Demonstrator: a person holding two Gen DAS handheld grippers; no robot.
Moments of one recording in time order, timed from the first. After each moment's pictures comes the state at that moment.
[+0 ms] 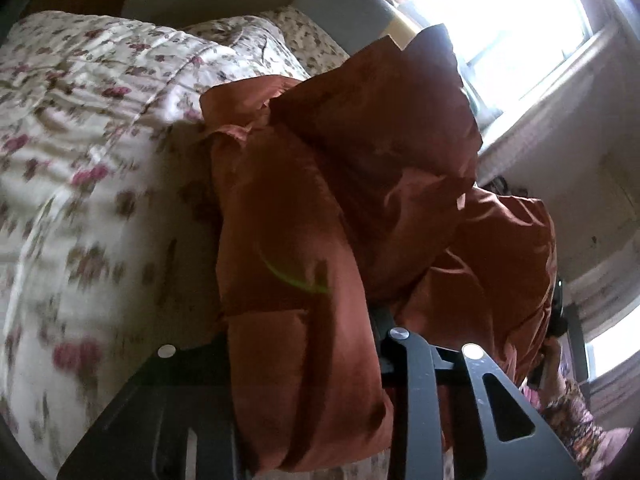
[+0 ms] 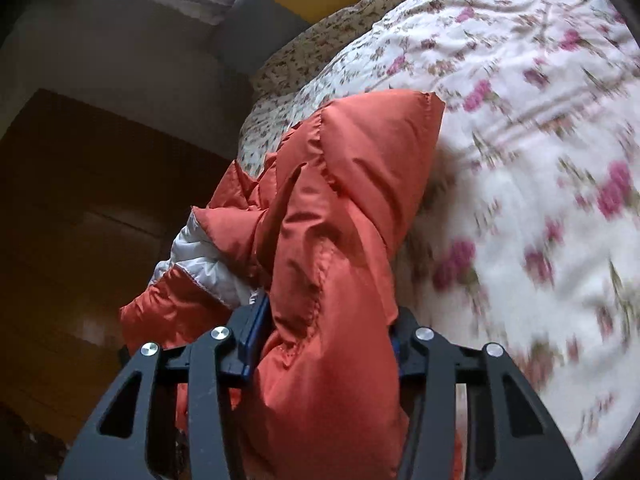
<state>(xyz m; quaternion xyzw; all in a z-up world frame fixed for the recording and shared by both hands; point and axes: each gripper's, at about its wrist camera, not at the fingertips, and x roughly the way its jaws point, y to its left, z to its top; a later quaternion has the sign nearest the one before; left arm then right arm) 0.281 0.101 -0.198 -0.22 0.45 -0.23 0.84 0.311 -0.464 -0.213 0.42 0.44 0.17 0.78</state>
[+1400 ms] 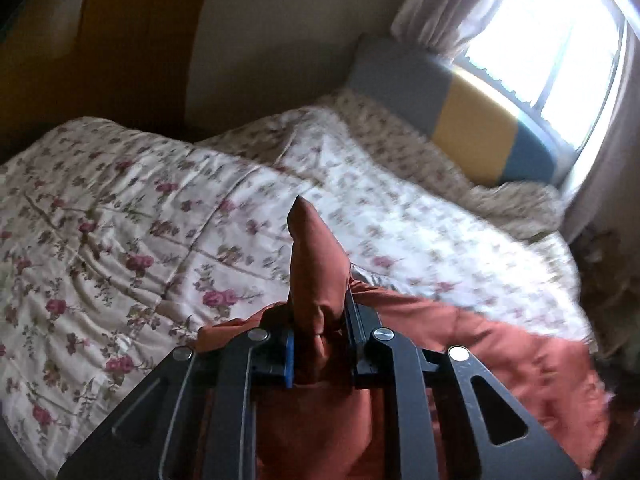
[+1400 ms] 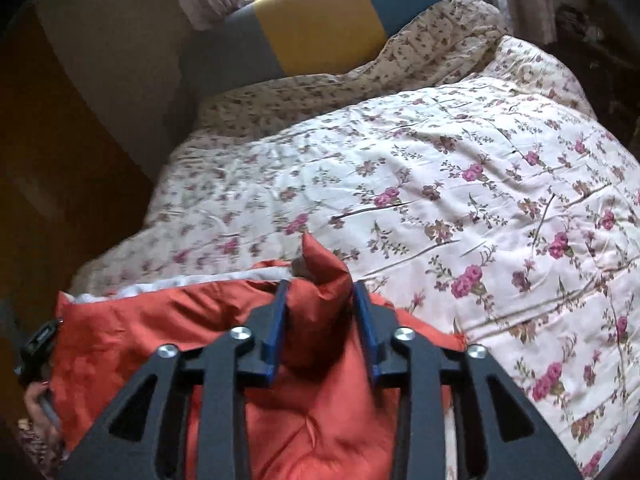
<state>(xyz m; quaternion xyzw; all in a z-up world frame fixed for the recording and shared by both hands) 0.399 0.055 -0.147 -0.12 0.37 -0.03 0.92 0.391 -0.422 -0.151 0.21 0.42 -0.01 0.88</state>
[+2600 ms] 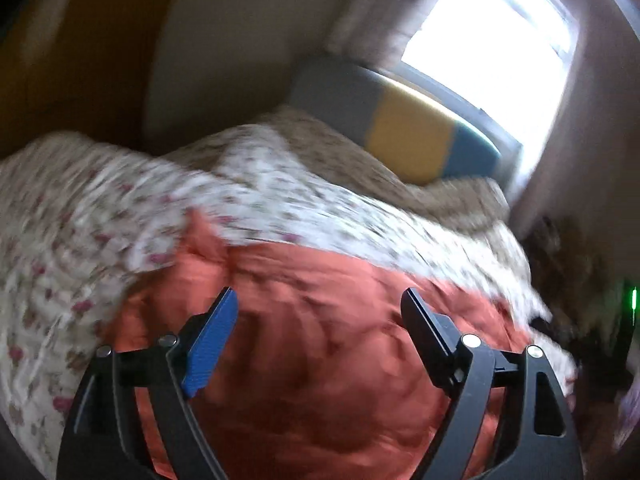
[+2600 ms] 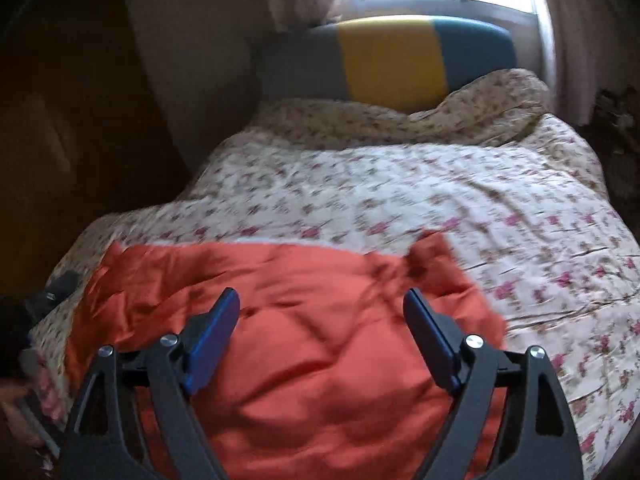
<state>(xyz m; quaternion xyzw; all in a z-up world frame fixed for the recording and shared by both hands) 0.300 -0.014 -0.115 -0.10 0.31 -0.13 0.94 0.337 -0.320 -0.104 0.11 0.37 0.05 0.92</state>
